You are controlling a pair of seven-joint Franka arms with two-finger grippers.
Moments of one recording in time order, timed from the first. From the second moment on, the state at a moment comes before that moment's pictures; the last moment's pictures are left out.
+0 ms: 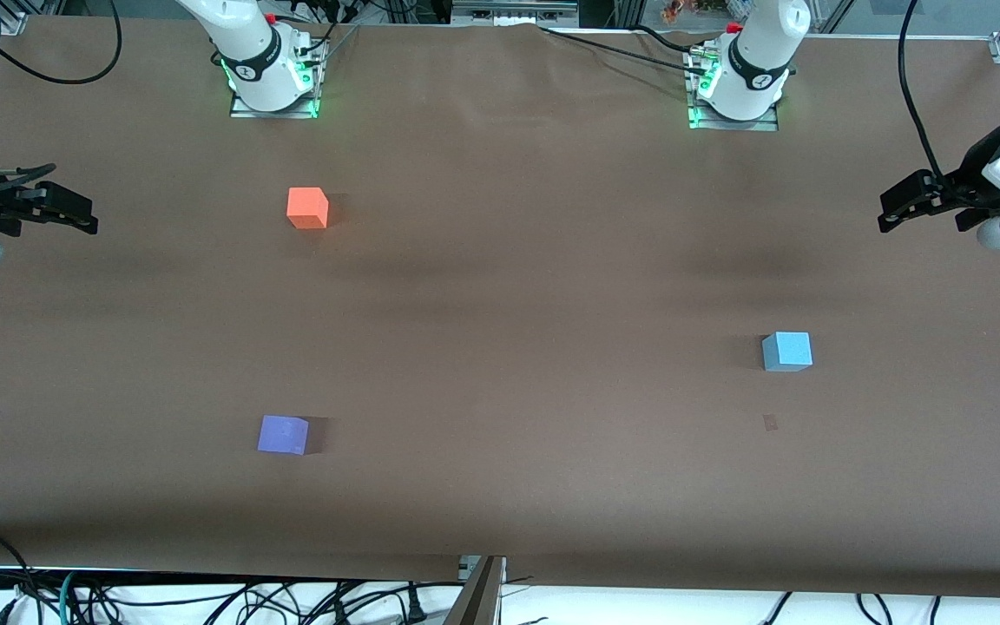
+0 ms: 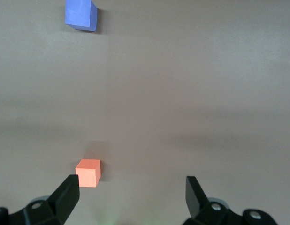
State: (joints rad) left arm -0.02 0.02 -0.01 -1.58 0.01 1.57 -0.07; right arm -0.01 0.11 -0.01 -1.52 -0.03 1.53 -0.08
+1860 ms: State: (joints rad) left arm -0.02 0.02 -0.01 -1.58 0.01 1.57 -0.07; right arm -0.01 0.12 -0.01 -1.52 -0.03 1.57 -0.08
